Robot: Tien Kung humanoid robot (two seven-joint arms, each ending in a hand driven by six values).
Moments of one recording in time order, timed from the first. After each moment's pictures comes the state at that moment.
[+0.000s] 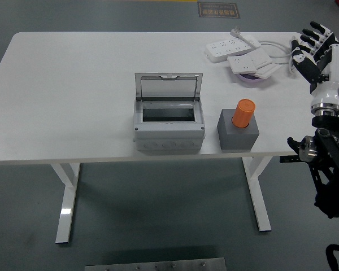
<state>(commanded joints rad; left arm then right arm) -0.06 0.33 -0.80 -0.46 0.62 0.28 0.47 0.42 -0.18 1.39 1.05 -1.07 -0.31 0.45</state>
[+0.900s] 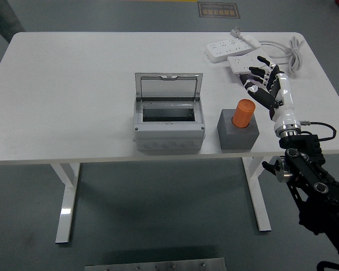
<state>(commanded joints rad) -0.06 0.33 -0.81 -0.46 0.64 0.29 0.46 0.38 -0.14 1.23 1.03 -1.09 -0.26 0.37</state>
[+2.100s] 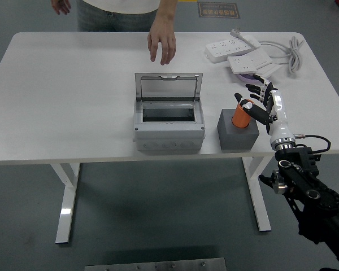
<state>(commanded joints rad) -0.08 0.32 -0.81 -0.46 0.66 0.32 0.42 0.38 -0.14 1.15 0.92 -1.07 -0.30 0.43</state>
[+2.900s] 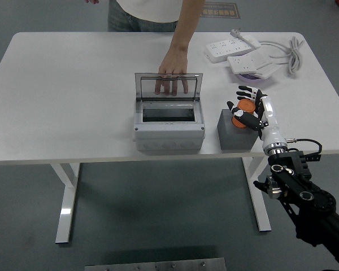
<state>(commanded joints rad) -0.09 0.32 -0.83 -0.46 0.68 0.33 0.41 0.39 -0.15 1.04 0.88 -1.02 -0.32 0.45</state>
